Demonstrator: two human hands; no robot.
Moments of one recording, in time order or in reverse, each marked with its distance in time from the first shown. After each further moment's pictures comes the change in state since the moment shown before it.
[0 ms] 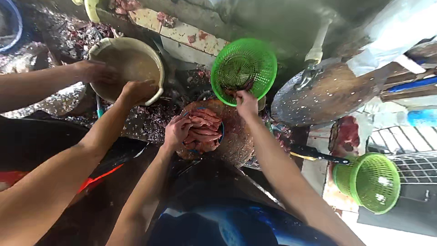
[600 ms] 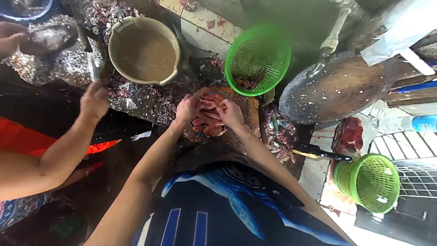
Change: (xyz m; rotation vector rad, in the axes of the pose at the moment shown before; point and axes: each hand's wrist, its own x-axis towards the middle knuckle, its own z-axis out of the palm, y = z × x) left_hand 0.008 0.017 -0.007 0.081 -0.170 -0.252; right_hand -0.116 -0.068 0.046 0.104 -0.175 -0.170
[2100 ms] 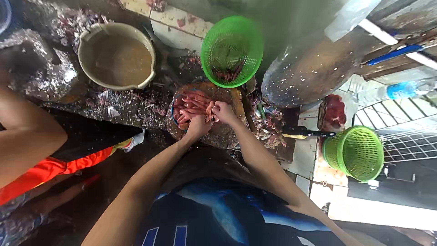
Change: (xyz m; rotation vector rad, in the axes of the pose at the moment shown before) left_hand -0.065 0.087 0.069 -0.263 -0.366 -0.131; right_hand -0.008 0.066 -0.001 0.195 -0.145 0.113
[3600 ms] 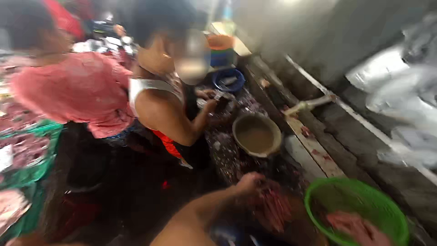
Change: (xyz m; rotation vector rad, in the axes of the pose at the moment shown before) left_hand -0.028 -0.067 -0.111 -0.117 0.741 0.378; right_hand 0.021 -0.073 -0.173 -0.167 -0.063 -0.420
